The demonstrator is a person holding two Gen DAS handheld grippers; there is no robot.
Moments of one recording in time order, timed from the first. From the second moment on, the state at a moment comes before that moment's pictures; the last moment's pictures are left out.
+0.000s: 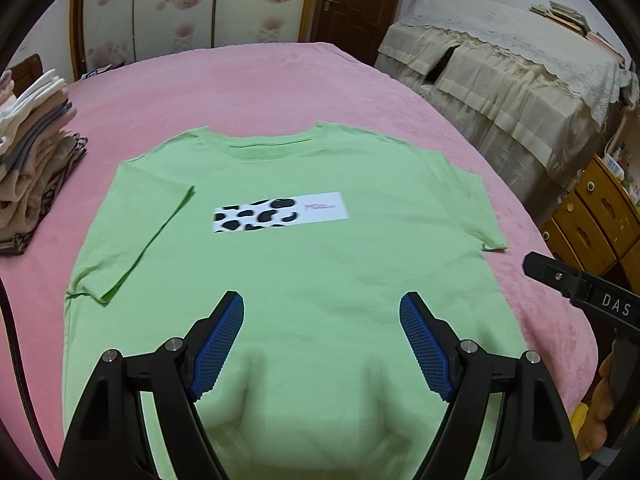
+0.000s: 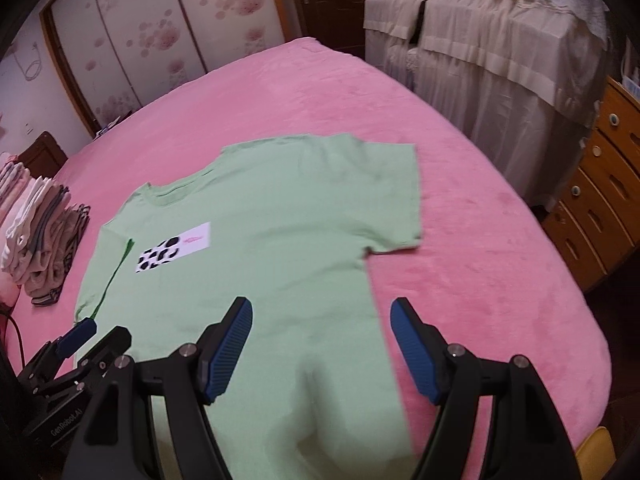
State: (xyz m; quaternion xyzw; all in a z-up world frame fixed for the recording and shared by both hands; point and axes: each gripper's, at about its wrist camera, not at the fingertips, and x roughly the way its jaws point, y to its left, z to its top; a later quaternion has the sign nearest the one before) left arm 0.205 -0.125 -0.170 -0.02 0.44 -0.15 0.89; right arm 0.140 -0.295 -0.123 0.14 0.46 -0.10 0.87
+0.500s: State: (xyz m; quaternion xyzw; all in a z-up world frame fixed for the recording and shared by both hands) left arm 0.210 -0.131 -0.142 0.00 0.45 -0.10 0.89; right arm 0.154 -0.362 -0.095 0.12 0.44 -0.13 0.88
